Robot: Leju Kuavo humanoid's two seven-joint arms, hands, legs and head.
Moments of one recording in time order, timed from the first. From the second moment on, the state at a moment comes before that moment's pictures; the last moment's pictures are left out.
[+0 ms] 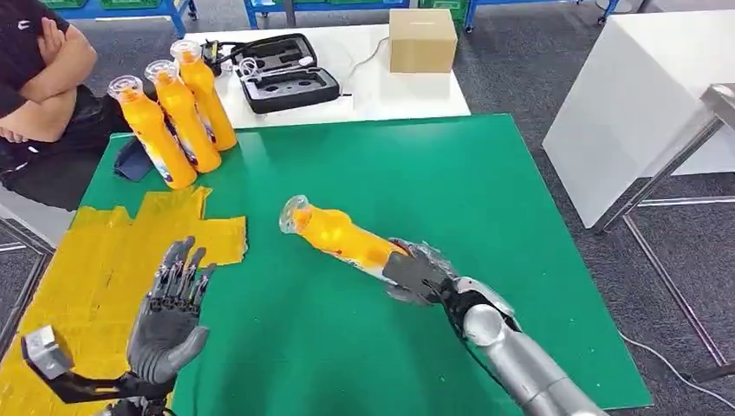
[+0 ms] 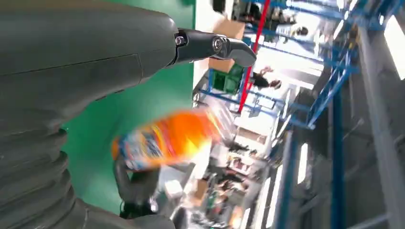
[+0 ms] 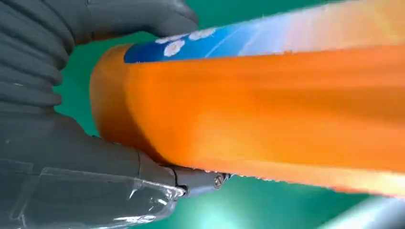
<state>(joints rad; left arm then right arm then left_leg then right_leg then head) 0.21 -0.01 -0.10 -1.72 0.56 -0.29 -0.22 -0.28 -0.19 0.55 -1.30 0.30 0.10 -0.02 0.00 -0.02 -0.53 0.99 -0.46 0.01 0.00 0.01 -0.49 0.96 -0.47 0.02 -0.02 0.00</state>
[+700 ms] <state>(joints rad) 0.28 -0.09 -0.06 -1.72 0.62 -0.33 -0.18 -0.21 -0.19 0.63 -1.53 0.30 0.09 -0.03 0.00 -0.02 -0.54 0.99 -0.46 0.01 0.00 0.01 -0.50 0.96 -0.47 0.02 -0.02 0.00</state>
